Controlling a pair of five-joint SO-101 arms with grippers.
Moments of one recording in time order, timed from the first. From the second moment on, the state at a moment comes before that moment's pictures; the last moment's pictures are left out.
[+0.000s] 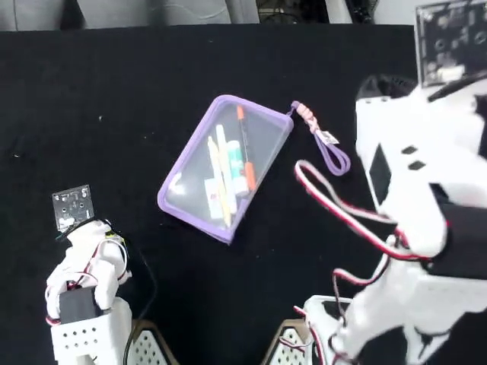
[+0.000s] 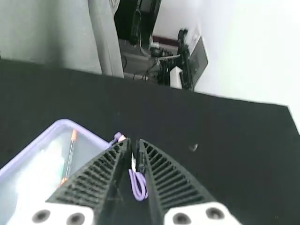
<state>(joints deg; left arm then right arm) -17.1 -104.4 91.3 70.9 2.5 6.1 -29.1 -31.6 96.1 11.5</state>
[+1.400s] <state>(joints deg) -12.8 -104.1 95.9 72.8 2.5 5.8 -103.6 82.5 68.2 16.0</state>
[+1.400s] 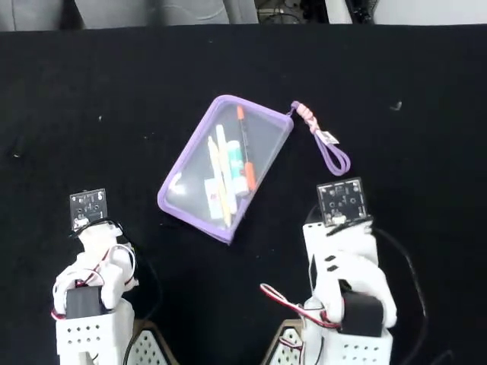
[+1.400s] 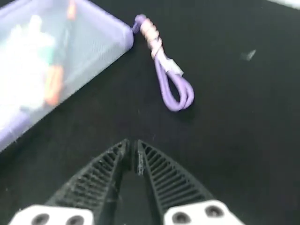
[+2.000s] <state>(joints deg) -12.8 -104.1 95.9 72.8 2.5 8.6 -103.6 96.5 68.2 16.0</state>
